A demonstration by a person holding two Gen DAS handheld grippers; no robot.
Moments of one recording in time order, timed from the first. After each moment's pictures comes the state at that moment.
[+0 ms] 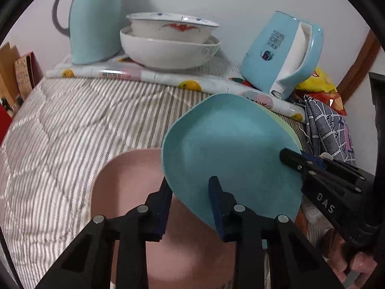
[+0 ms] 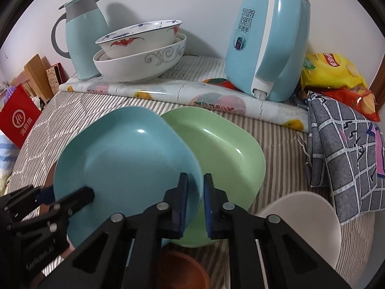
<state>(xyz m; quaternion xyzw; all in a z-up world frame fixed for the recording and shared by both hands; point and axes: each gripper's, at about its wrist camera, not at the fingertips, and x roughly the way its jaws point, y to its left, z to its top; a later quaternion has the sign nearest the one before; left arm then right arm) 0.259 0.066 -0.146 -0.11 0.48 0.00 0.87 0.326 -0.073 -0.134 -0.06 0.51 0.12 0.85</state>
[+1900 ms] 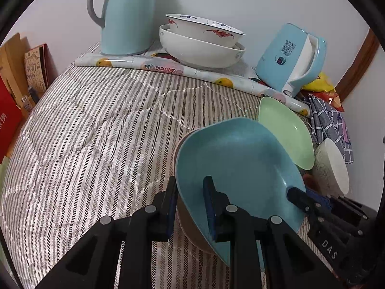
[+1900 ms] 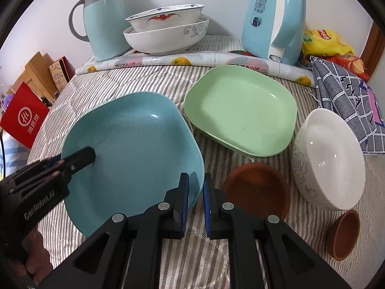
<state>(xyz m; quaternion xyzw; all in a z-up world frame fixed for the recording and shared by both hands) 0.216 0.139 -0.142 -0.13 0.48 -0.01 0.87 0.241 -0.015 -0.129 -0.03 0.55 0.09 0.83</state>
